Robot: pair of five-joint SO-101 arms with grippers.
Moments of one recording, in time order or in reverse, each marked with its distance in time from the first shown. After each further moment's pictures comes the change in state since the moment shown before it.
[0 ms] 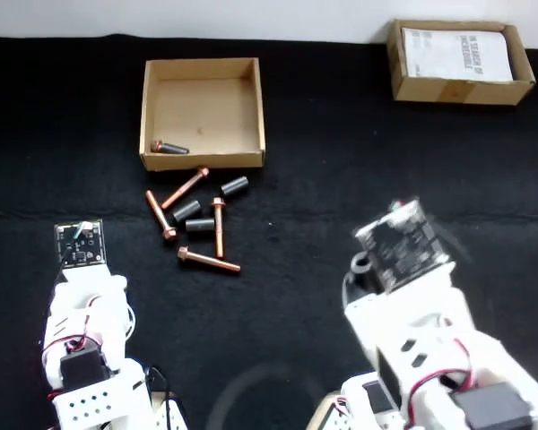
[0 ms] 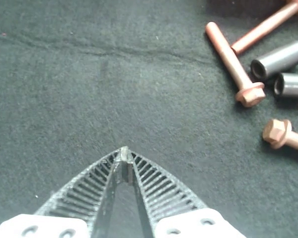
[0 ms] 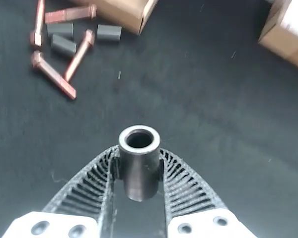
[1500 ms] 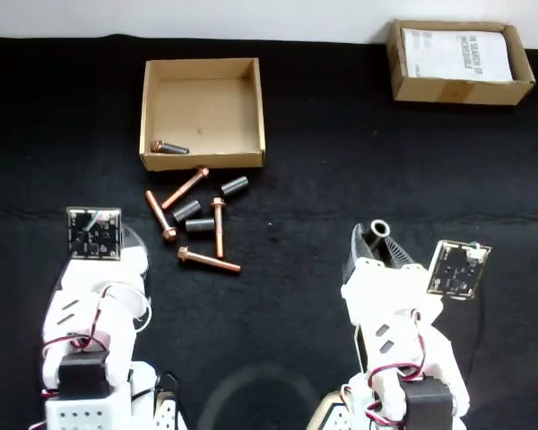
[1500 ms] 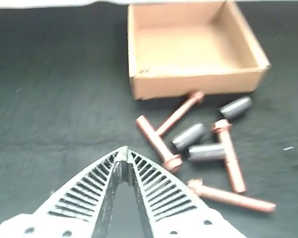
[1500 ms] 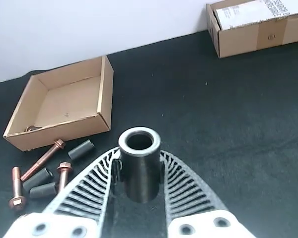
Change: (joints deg) left arm 16.1 4.7 -18.0 -4.1 6.5; right arm 9.7 -33.6 52.6 -42.8 -33.4
